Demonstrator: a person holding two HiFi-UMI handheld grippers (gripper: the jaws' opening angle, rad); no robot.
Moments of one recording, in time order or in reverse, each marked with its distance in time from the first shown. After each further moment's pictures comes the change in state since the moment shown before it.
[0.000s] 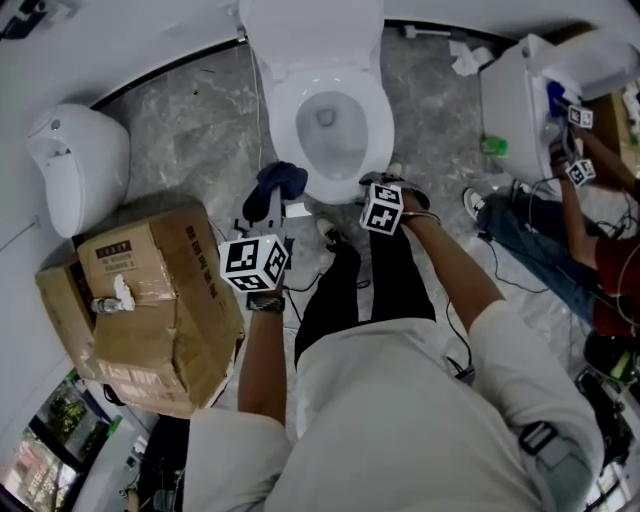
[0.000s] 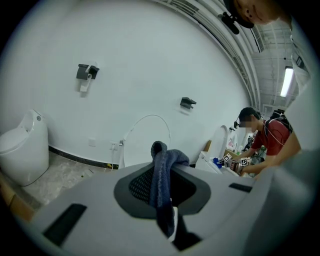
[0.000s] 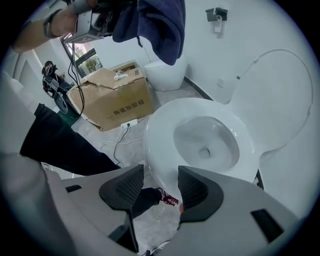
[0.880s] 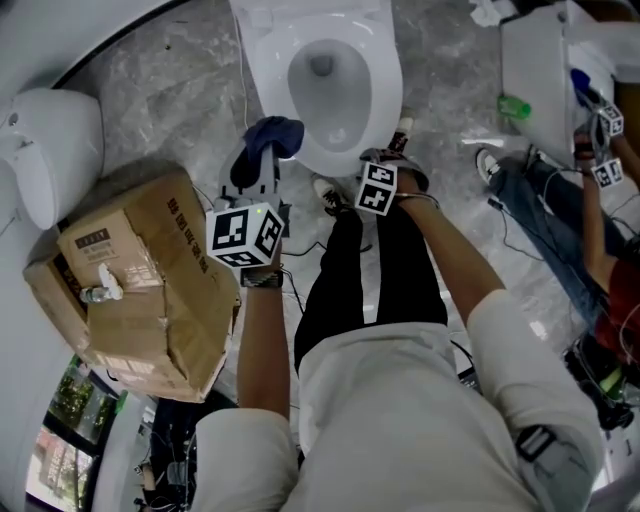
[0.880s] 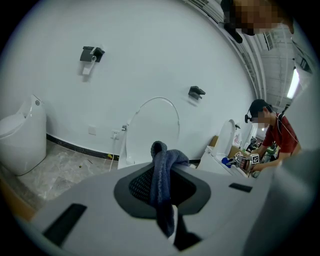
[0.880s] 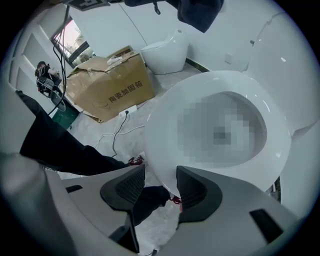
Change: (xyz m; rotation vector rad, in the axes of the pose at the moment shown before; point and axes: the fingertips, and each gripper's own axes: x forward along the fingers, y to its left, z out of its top) left arm 0.076 0.036 -0.056 -0.054 0.061 0.022; right arm 0.118 0.013 -0.051 0.047 0.114 0.080
